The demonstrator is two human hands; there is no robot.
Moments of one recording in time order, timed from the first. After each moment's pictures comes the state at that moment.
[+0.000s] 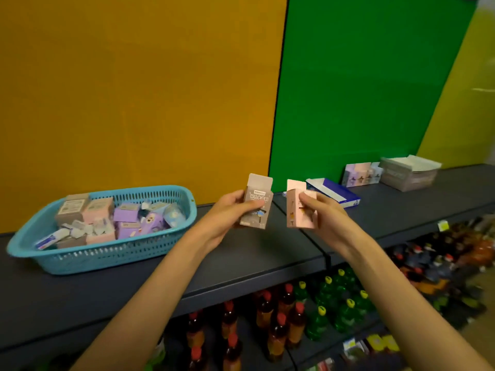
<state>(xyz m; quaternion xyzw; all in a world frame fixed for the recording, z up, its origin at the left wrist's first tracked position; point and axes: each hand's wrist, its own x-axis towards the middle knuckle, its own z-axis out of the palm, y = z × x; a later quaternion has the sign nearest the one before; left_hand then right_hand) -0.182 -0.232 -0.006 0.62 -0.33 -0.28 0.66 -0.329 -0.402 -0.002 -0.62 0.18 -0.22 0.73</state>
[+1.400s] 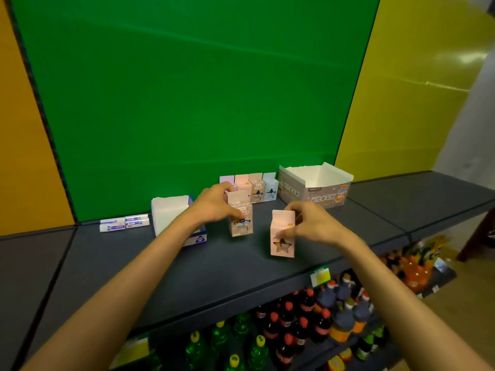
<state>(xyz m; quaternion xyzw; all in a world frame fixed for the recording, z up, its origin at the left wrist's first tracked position) -0.235 -0.794 -0.019 0.82 -0.40 -0.11 0.39 -0.428 -0.964 -0.015 -0.93 0.21 -0.10 0.30</state>
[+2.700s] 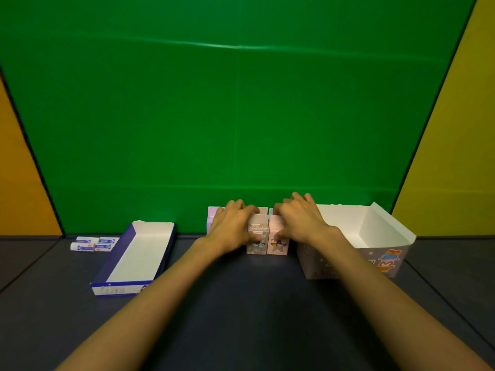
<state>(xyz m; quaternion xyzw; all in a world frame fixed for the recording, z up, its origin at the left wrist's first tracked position) -0.178 -0.971 -0.050 0.92 -0.35 0.12 0.13 -0.248 -1.145 -0.010 -0.98 -0.01 -0.12 -0.15</state>
